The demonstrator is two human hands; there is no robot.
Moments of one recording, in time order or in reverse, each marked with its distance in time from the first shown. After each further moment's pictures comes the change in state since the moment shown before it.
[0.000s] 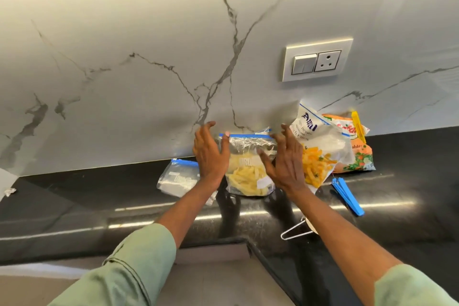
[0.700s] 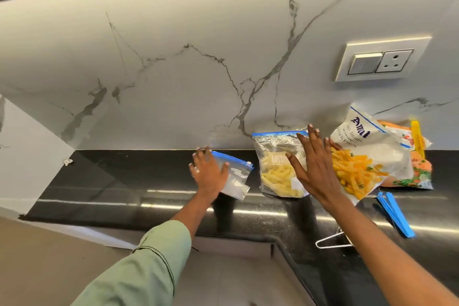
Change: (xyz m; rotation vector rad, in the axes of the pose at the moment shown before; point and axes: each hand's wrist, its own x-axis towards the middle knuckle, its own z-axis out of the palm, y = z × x) left_hand -0.018 -0.134 -0.041 0.585 -0.331 -0.365; right_hand 0.002 -0.015 0.007 0.012 -0.259 -0.043
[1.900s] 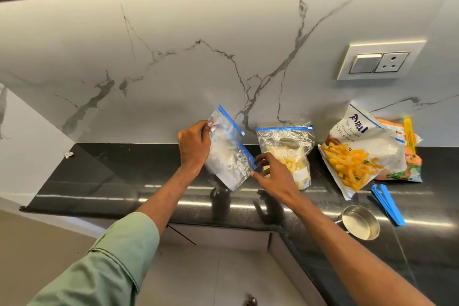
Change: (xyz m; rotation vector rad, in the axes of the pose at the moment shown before) left_hand 0.006 -0.008 -0.111 -0.467 0.499 0.375; right_hand -0.024 -0.107 0.026 0.447 -0.418 0.305
